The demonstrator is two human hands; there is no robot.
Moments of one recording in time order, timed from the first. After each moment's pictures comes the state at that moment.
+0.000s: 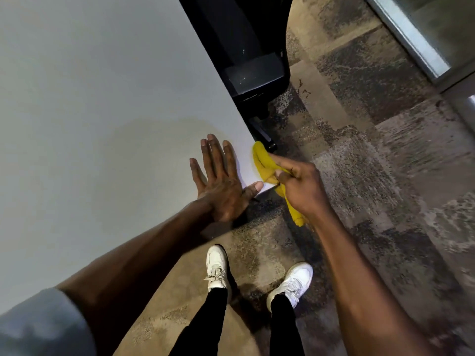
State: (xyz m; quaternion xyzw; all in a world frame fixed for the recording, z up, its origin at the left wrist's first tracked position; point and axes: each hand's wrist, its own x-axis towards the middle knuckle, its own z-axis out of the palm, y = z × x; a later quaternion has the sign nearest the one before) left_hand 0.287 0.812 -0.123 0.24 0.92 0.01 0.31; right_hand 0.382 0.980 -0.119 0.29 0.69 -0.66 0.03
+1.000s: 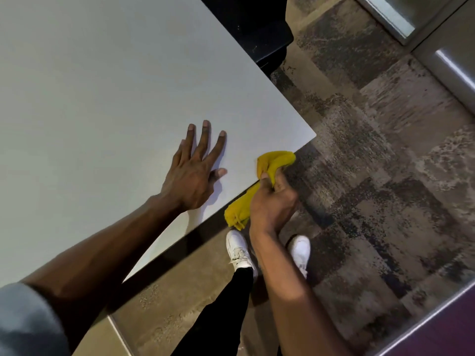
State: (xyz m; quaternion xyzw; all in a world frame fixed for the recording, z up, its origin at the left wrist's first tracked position) left_hand 0.219 0.640 -0.106 0.47 0.86 0.03 0.21; right_hand 0.368 0.736 -0.087 0.65 0.54 -0.49 -0.20
